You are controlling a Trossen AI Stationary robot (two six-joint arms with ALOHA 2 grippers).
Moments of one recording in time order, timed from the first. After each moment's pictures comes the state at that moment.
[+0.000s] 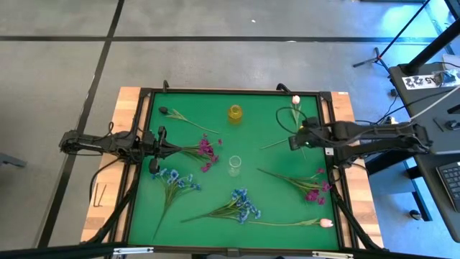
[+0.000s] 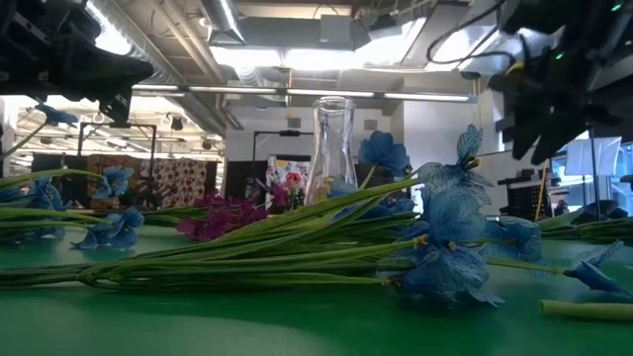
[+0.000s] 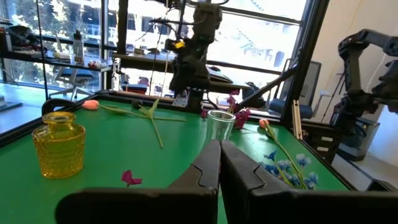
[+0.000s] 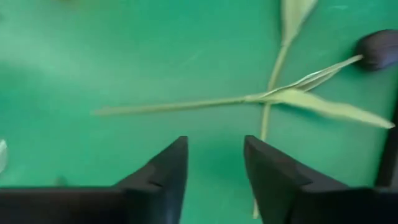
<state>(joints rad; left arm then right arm) -0.12 0.01 0.01 0.04 -0.15 -0.15 -0.06 0.95 0.71 -1.00 0.37 1.17</state>
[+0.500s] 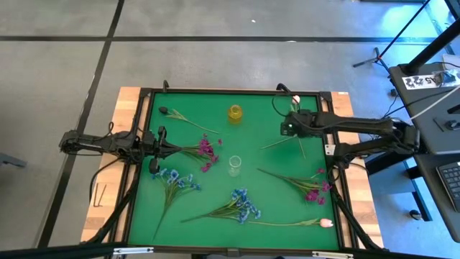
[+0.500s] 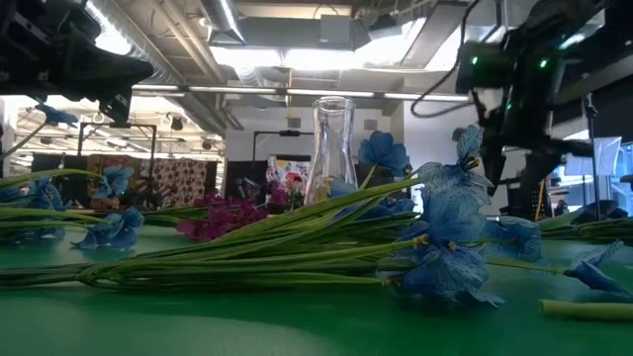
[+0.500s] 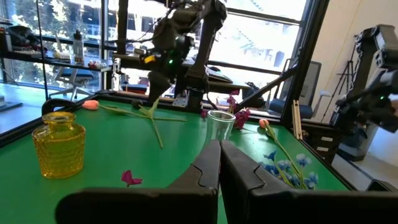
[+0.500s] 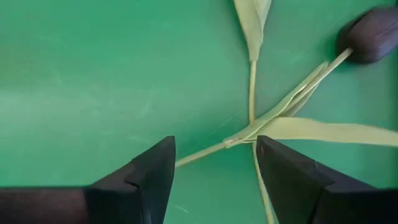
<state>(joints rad) -0.12 0.01 0.01 0.04 -0.15 -0.15 -0.36 1.21 0.68 -0.79 0.29 1.20</state>
